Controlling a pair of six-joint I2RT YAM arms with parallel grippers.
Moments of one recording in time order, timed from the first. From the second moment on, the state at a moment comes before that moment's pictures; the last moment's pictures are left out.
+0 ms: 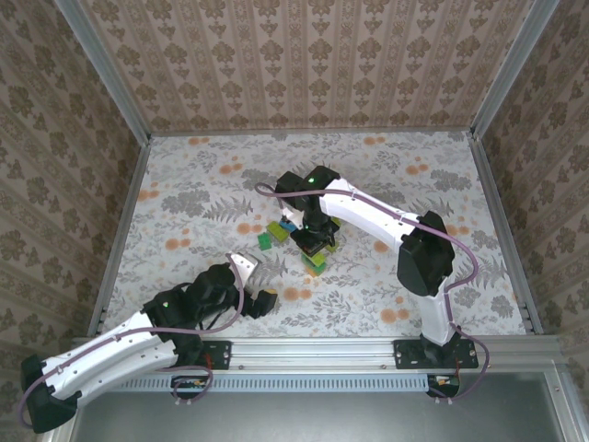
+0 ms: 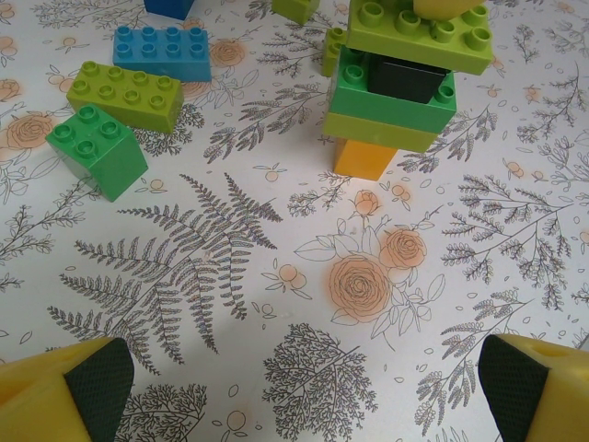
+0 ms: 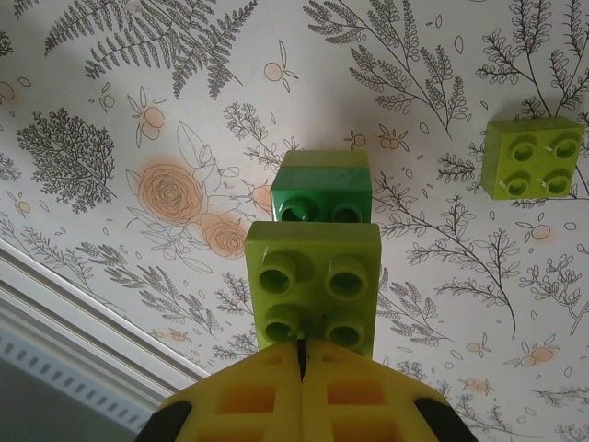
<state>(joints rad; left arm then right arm) -1.03 0.53 0.39 -0.52 -0.11 -0.29 0.79 2.01 1.84 -1.43 -0.10 0.11</state>
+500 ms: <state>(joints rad) -1.03 0.53 0.39 -0.52 -0.11 -0.29 0.79 2.03 1.88 -1.45 -0.08 0.11</state>
